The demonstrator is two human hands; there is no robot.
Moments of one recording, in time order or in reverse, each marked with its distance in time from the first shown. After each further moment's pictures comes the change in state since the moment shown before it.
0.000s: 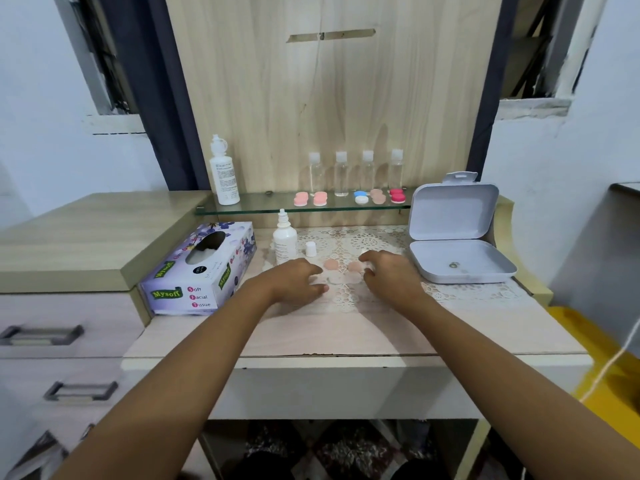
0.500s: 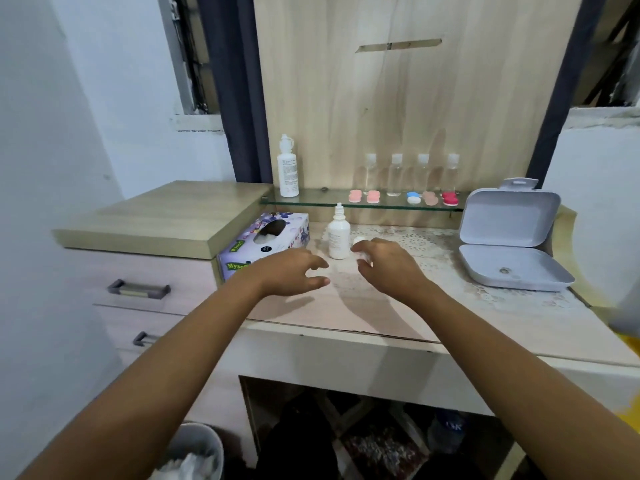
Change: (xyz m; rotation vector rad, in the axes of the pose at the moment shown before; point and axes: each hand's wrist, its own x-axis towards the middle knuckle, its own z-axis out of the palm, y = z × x) left_hand -0.102 -0.030 -0.030 0.040 0.104 -0.035; right_hand -0.019 -0.081 0.001 -0.035 -0.011 -0.331
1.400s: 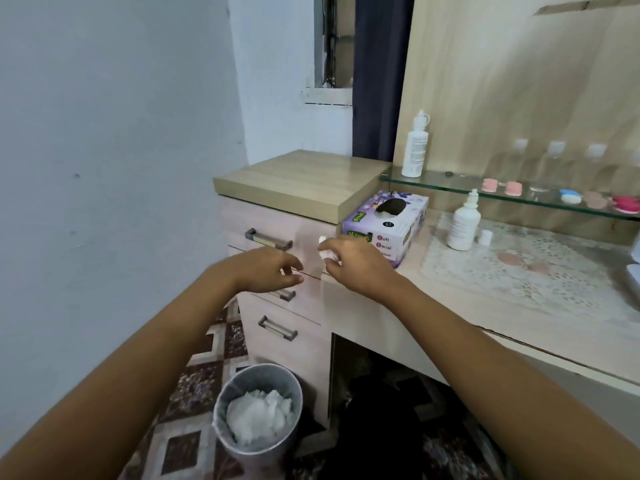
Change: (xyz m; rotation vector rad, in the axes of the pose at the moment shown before) left_hand -0.167 -0.123 0.002 -0.045 -0.026 -0.397; right_hand 0.015 -0.188 0.084 0.194 -0.176 -0.435
